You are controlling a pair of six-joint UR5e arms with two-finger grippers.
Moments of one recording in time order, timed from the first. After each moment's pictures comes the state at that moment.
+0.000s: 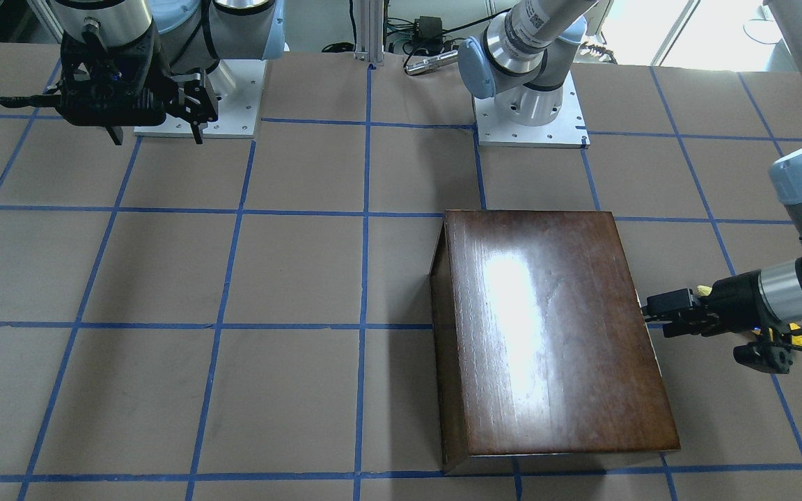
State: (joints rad) left arm -1.06 -2.04 -1.53 -1.52 1.17 0.64; right arm 1.61 -1.64 1.59 -1.46 -1.68 -0.08
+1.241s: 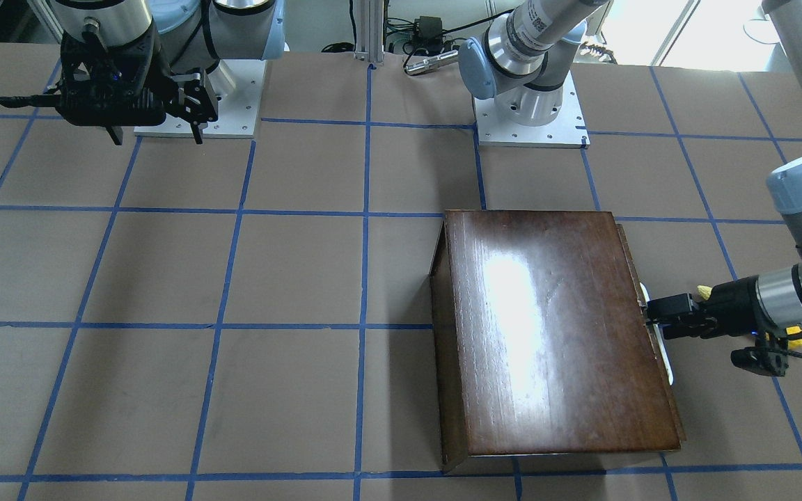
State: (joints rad) left arm -1.04 -2.06 -1.54 -1.50 1.19 0.65; right arm 1.61 -1.64 1.59 -1.46 -1.68 -0.08
